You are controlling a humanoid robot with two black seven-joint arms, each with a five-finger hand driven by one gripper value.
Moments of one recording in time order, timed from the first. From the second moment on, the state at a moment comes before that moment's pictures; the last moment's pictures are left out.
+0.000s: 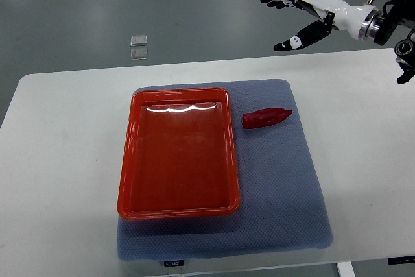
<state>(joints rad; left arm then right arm) -0.06 0.00 -0.05 -0.09 0.12 -0.15 0.04 1.05 -0.57 0.51 0.95 -1.19 0.29 0.38</state>
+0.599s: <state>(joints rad) -0.06 0.00 -0.05 -0.09 0.12 -0.15 0.04 1.21 -0.49 0.03 0.95 -1.43 0.26 0.18</state>
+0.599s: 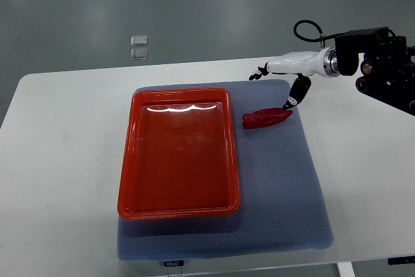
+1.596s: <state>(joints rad) -0.06 0.00 -0.05 -0.09 0.12 -0.15 0.04 1.09 -0.38 0.03 0.92 -1.29 0.20 0.01</state>
